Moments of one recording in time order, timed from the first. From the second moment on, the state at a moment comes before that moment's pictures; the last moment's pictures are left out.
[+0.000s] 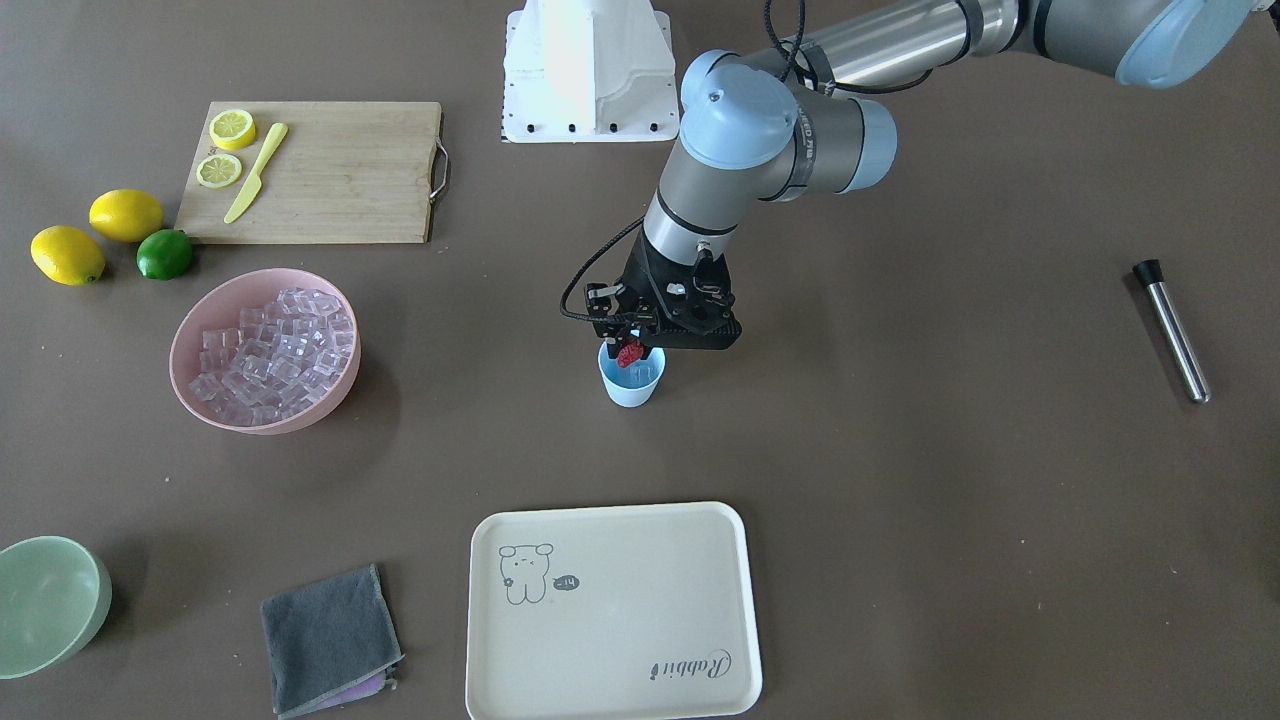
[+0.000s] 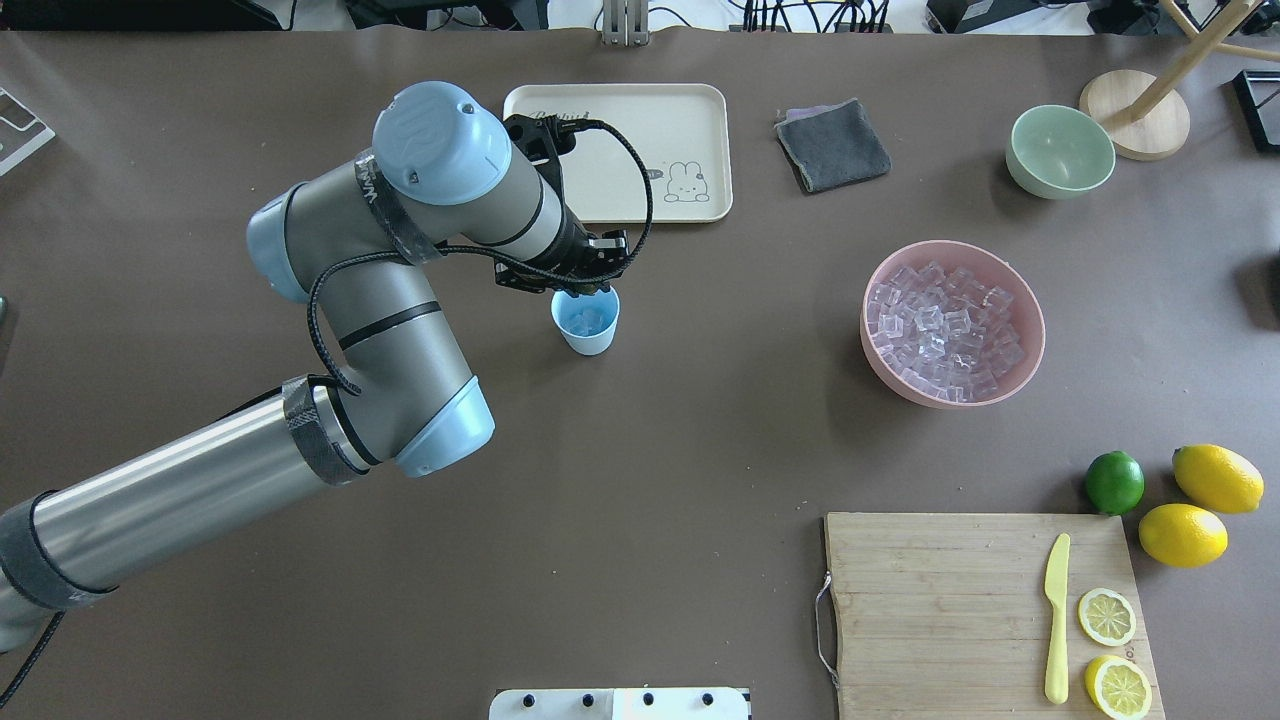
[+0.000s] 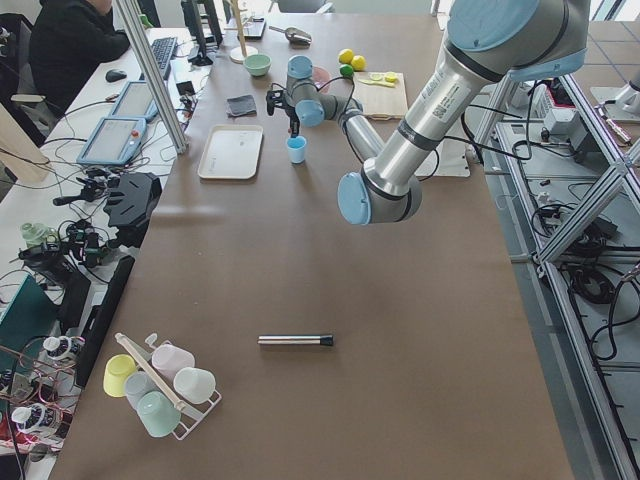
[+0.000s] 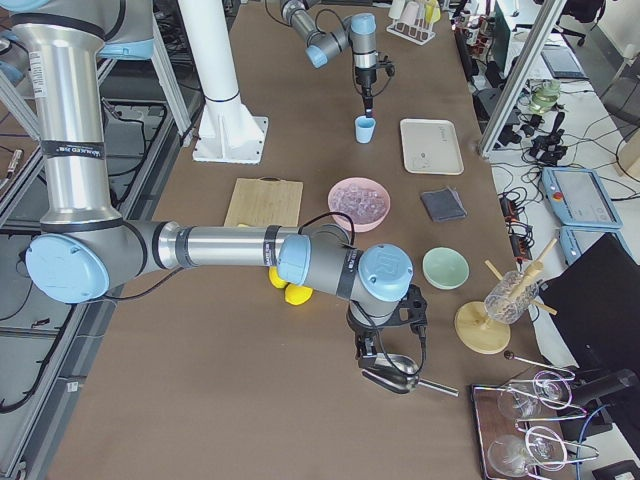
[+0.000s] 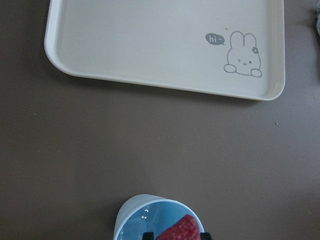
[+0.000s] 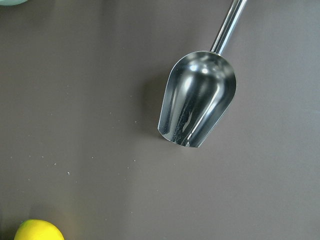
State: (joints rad) left arm -0.64 -2.36 -1.51 -1.87 -1.95 -1.32; right arm 1.70 -1.52 1.59 -1.82 2.37 -0.34
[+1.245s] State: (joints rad) left arm -0.90 -2.05 -1.62 -1.87 -2.19 -1.01; right arm 1.70 -1.52 1.61 -1.82 2.37 -0.34
